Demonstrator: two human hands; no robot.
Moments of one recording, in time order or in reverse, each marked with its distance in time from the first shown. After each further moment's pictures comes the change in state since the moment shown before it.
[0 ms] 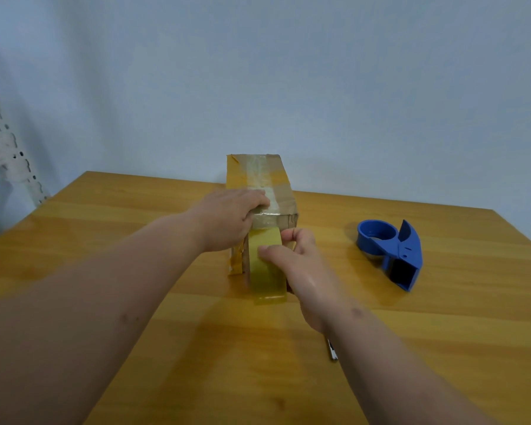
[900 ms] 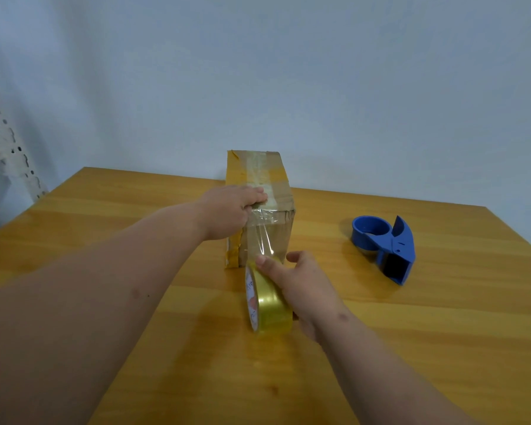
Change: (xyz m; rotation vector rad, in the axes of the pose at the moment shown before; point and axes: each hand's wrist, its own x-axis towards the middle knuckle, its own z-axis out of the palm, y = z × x) left_hand 0.005 0.002 0.002 -0.109 -0.019 -0.033; right_hand -0.017 0.012 -0.005 -0.048 0.119 0.204
